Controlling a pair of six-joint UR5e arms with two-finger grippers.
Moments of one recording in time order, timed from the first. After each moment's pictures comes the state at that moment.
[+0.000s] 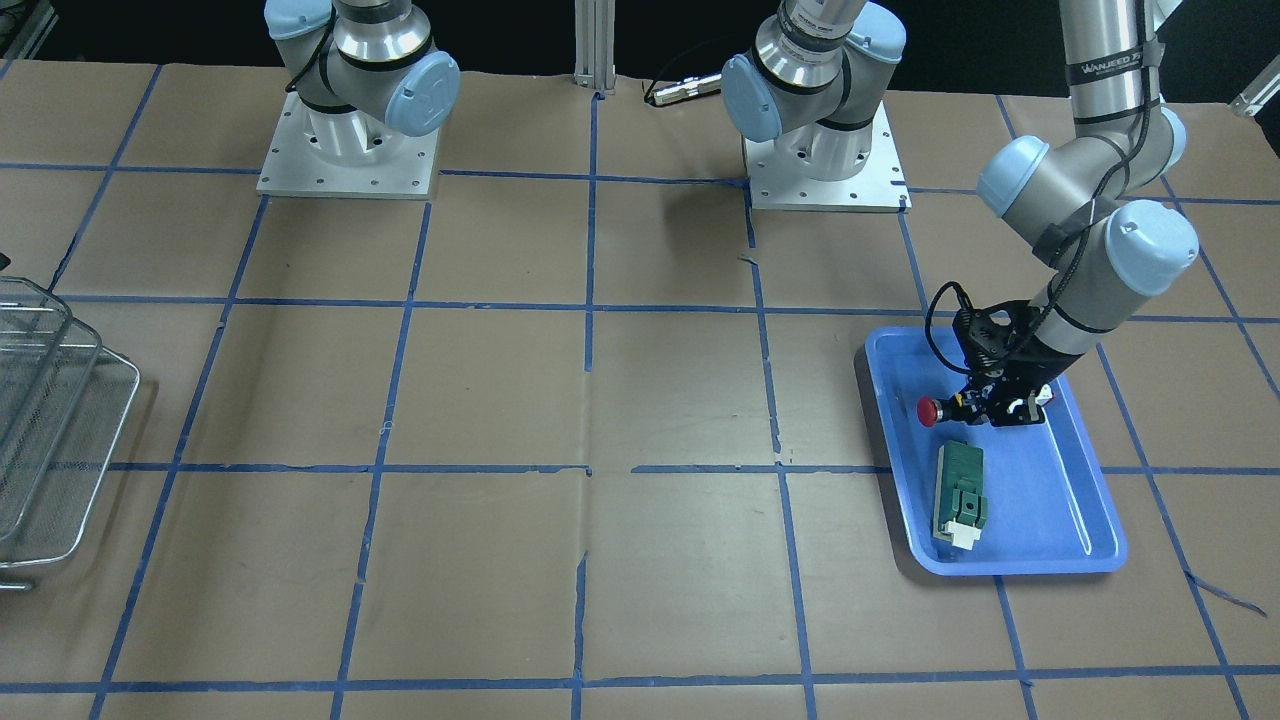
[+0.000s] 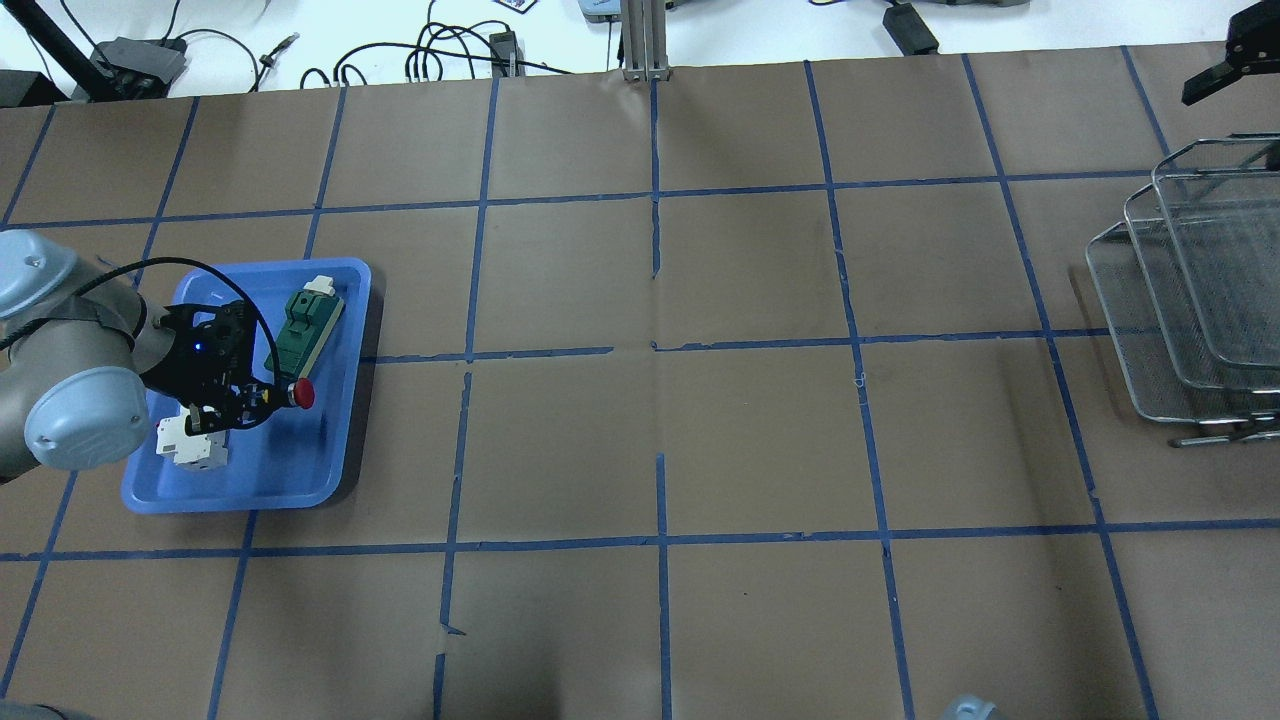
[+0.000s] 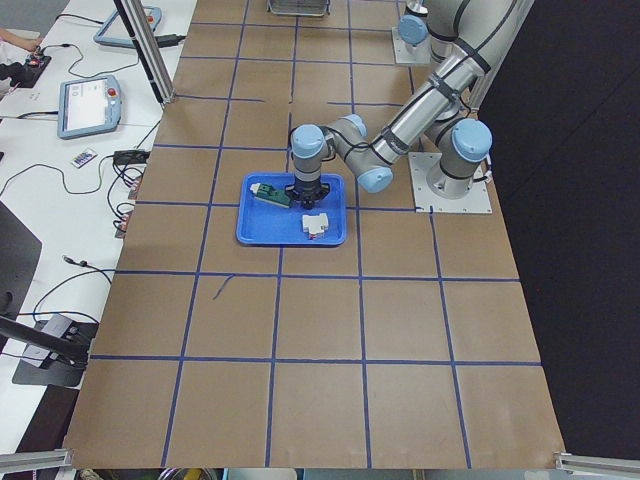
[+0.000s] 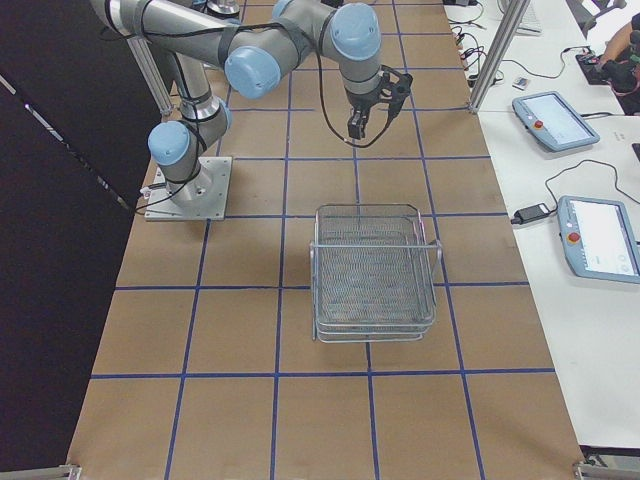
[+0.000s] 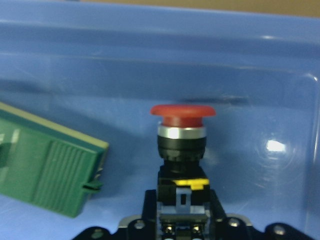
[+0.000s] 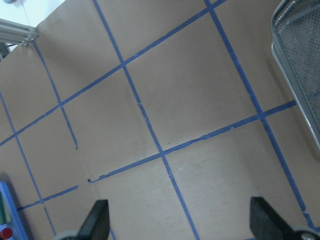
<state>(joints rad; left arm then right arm) -1.05 -1.77 -2.11 -0.83 1.49 1.97 0.96 -1.55 1.50 -1.46 -1.09 -0.20</state>
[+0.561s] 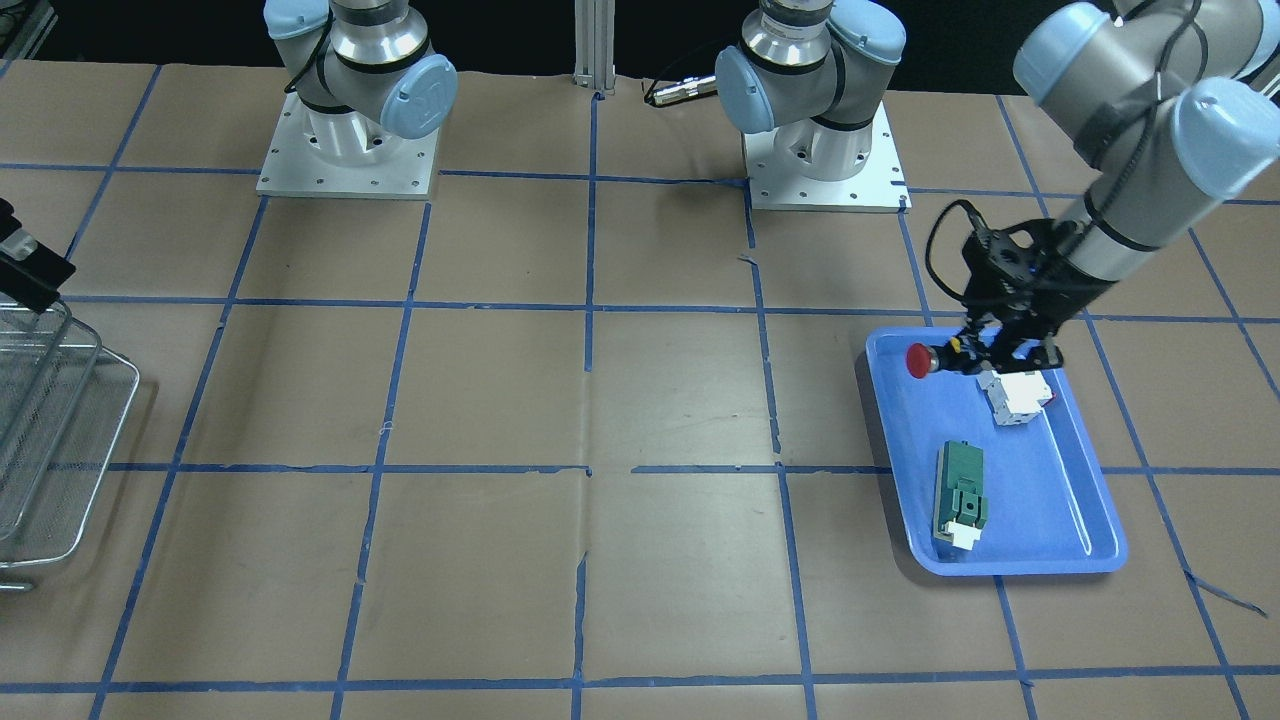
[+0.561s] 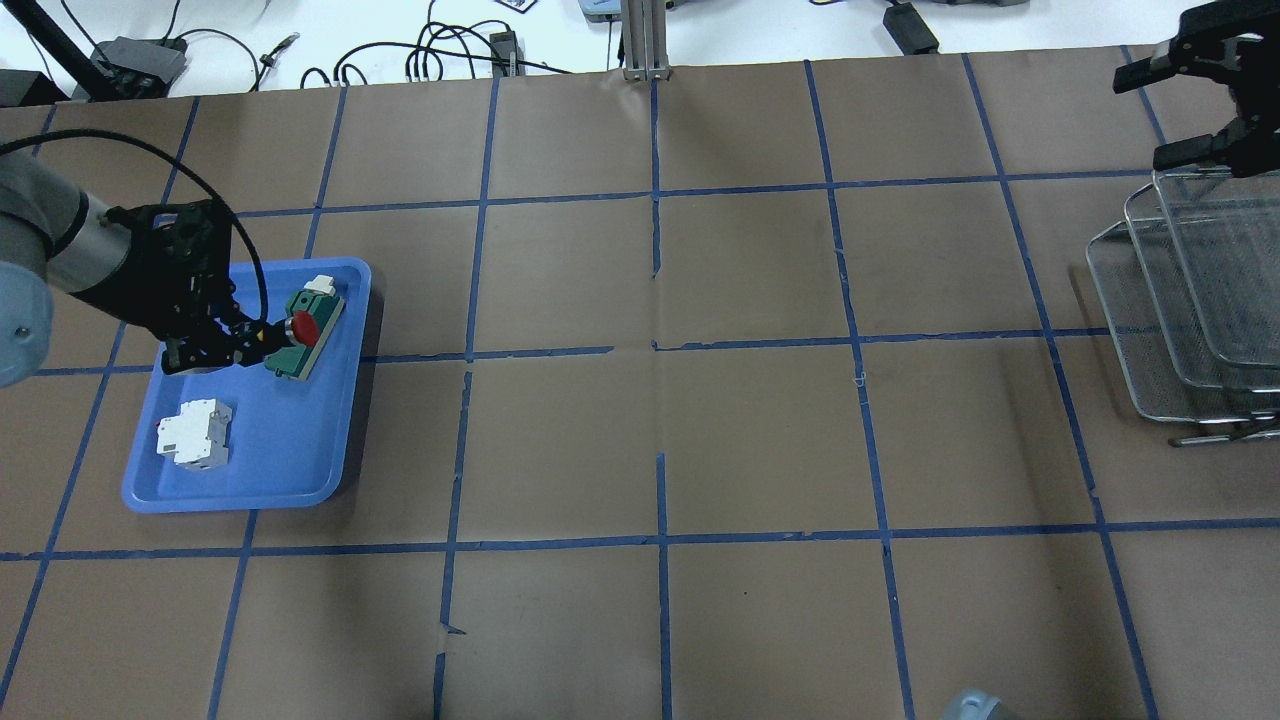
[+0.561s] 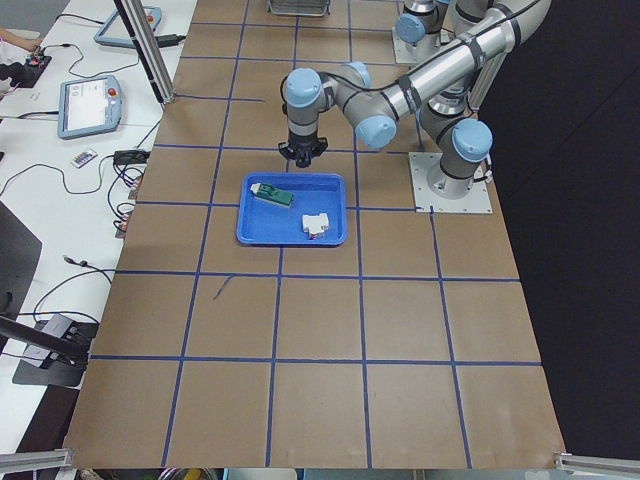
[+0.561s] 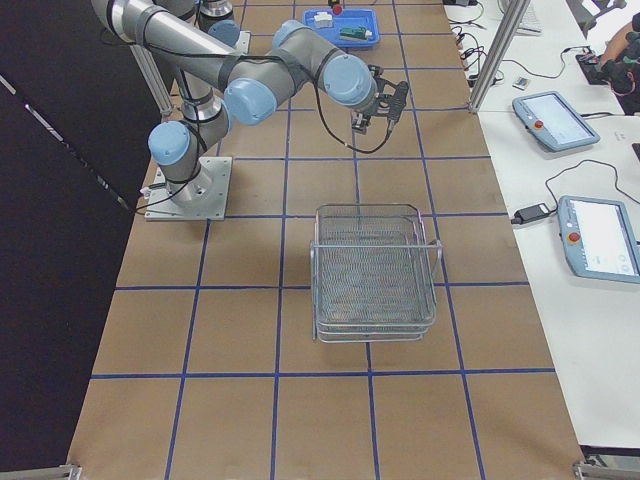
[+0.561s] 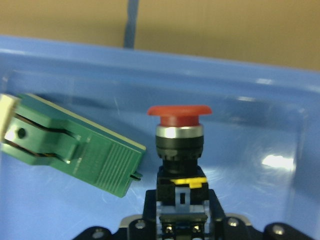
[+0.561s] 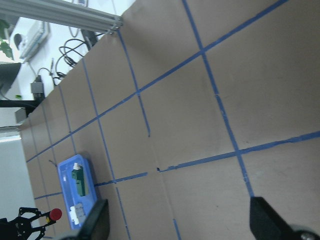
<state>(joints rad) -1.21 -1.57 -1.90 -1.28 1.43 1.74 0.94 -1.56 1.63 -1.43 -0.75 -0.36</state>
